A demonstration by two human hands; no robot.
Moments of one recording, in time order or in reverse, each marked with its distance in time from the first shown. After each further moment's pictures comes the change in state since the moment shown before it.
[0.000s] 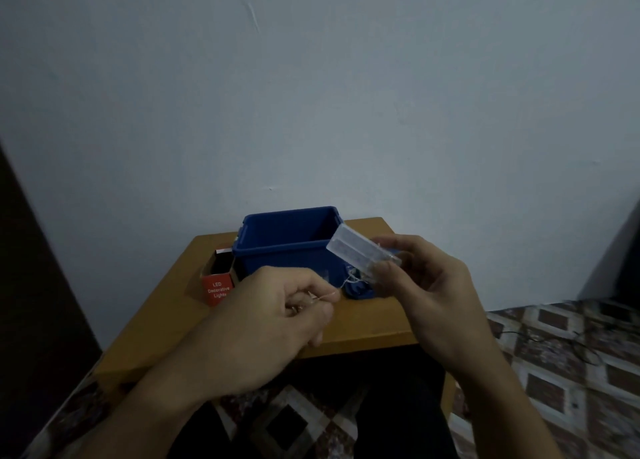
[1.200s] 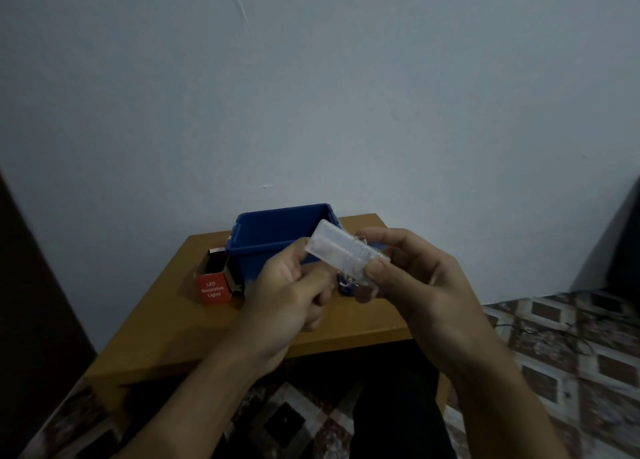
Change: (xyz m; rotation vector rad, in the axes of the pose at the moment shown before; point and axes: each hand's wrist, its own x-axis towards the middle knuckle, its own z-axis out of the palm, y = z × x) left_hand 0.036 -0.015 0.036 -0.747 0.077 -0.038; right_hand -0.001 -0.010 -0.001 0.458 -0.163 0.070
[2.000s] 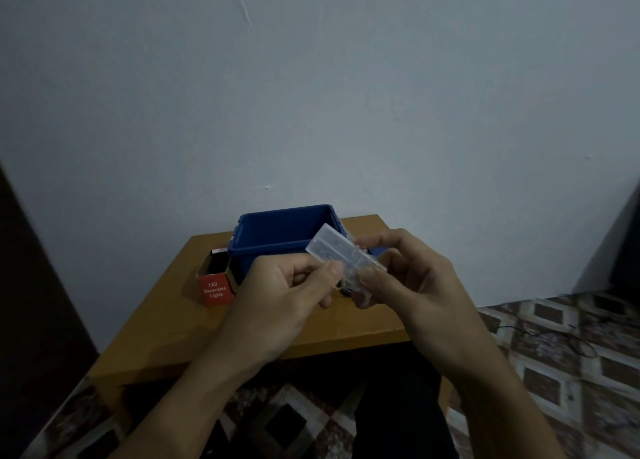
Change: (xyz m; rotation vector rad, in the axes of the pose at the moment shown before) left_hand -0.013 0.013 -0.006 0.421 0.078 0.183; right_hand -0.004 -0.005 0.005 -0.320 -0.032 -0.040
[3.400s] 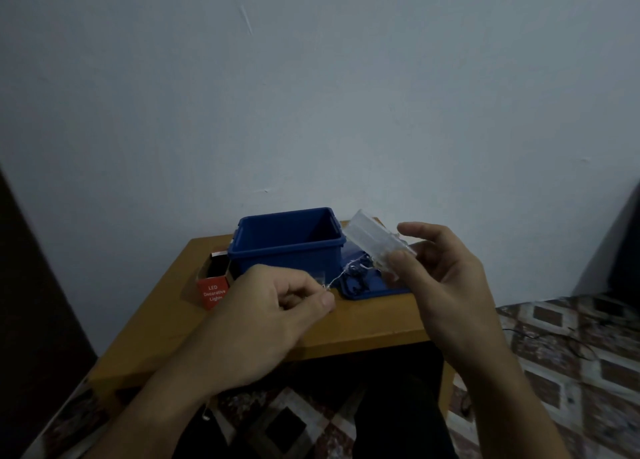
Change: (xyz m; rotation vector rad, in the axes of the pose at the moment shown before) left_hand -0.013 0.013 -0.021 0.286 -0.148 -0.026; right_hand 0.003 0.003 -0.008 -0.008 0.322 0.033
